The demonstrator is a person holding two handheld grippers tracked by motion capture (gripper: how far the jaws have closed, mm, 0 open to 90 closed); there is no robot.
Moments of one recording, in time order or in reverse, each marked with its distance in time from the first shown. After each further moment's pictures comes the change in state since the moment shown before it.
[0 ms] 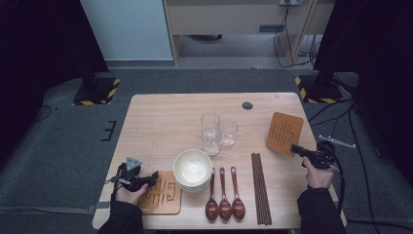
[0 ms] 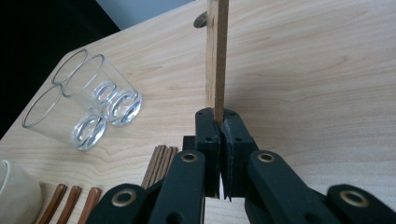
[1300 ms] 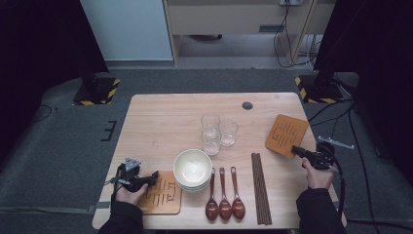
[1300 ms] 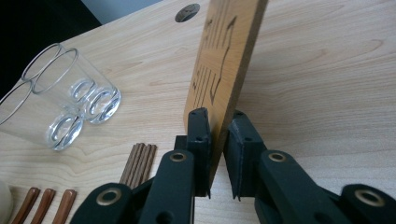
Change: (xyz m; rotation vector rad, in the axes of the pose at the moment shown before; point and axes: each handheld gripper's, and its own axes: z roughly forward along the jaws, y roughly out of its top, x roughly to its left) left arm 0.004 -0.004 0.004 -0.015 0.002 -0.044; right arm -0.008 -0.004 0.006 0.005 -0.058 -0.008
